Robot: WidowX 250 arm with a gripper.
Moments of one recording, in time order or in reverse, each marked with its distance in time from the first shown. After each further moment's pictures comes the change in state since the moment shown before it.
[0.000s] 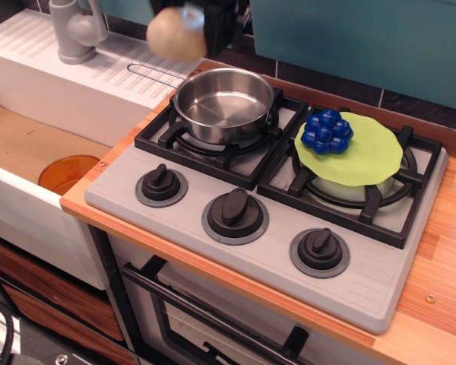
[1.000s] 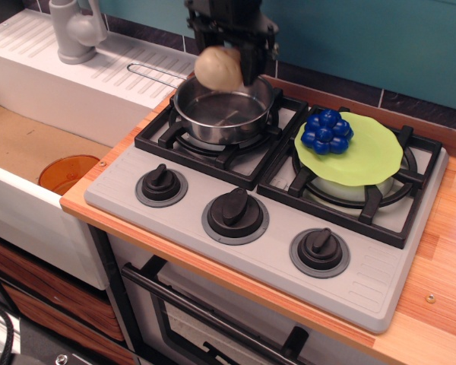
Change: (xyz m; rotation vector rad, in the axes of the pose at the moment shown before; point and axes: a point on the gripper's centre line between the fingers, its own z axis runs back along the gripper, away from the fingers) arm 0.039 -0.010 -0.079 -0.067 -0.008 -0.012
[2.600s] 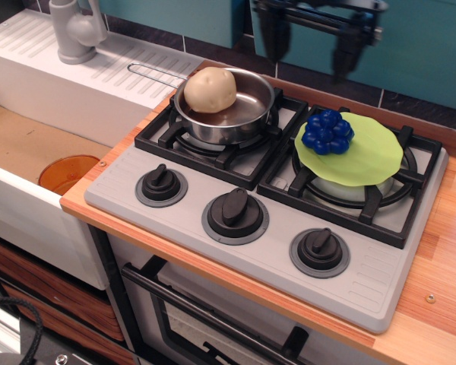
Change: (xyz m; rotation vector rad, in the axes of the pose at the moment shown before) arm -0.021 -0.095 0.066 -0.027 0.058 0.053
